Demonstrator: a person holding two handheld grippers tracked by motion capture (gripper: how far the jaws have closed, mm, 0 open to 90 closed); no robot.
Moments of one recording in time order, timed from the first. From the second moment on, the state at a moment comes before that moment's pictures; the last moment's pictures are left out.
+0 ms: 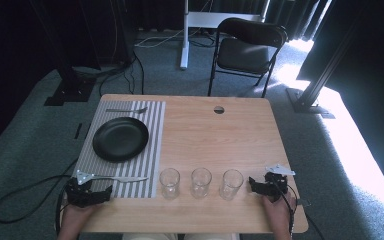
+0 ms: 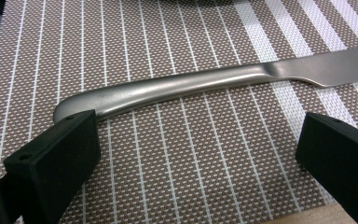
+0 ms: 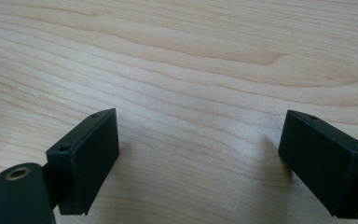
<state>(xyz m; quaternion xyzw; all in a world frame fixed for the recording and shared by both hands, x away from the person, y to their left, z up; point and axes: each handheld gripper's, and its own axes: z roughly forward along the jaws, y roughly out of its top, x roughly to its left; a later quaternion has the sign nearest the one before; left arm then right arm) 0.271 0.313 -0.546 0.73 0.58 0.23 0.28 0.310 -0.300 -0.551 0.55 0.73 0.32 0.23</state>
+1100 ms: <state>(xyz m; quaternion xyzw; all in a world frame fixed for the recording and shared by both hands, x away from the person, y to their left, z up) 0.262 0.319 -0.543 0.75 0.52 0.22 0.33 0.309 -0.299 -0.551 0.55 0.74 0.32 0.23</state>
